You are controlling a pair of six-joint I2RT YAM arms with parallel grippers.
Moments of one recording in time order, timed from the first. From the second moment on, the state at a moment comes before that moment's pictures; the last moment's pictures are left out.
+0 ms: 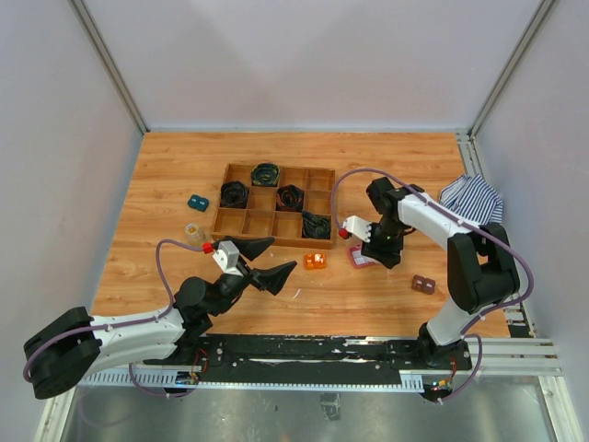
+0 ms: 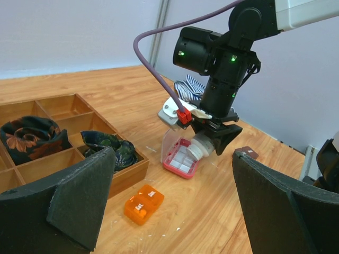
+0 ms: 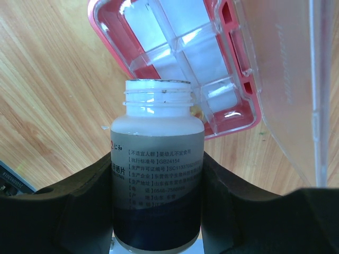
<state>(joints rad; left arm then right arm) -0.98 0.88 0.04 1.15 -0.16 -0.22 0.35 1.65 1.09 -1.00 -0.12 -1.03</state>
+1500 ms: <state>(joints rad) -0.98 0.87 0.04 1.16 -0.16 -0.22 0.41 1.69 1.14 -1.05 -0.04 -1.00</state>
